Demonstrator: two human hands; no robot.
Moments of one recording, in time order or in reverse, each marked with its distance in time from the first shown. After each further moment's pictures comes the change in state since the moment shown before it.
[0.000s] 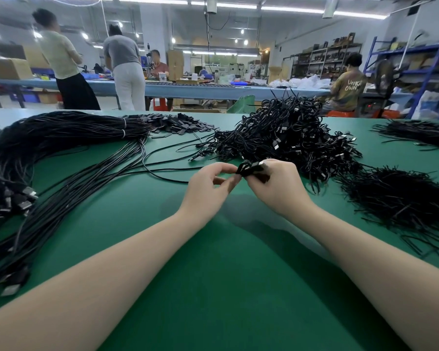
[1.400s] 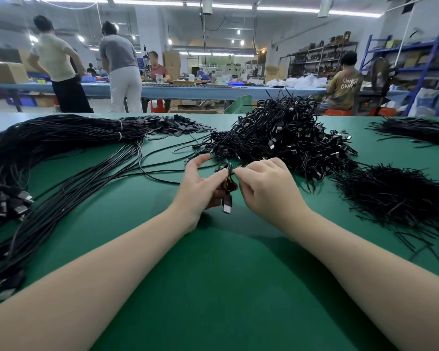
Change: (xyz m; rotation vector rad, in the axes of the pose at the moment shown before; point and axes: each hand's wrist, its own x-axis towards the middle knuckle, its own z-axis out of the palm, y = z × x) left_hand -0.005 0.013 -0.005 -0.483 -0.027 -0.358; right_hand -0.010 -0.017 -0.002 -0.365 0.082 -0.261
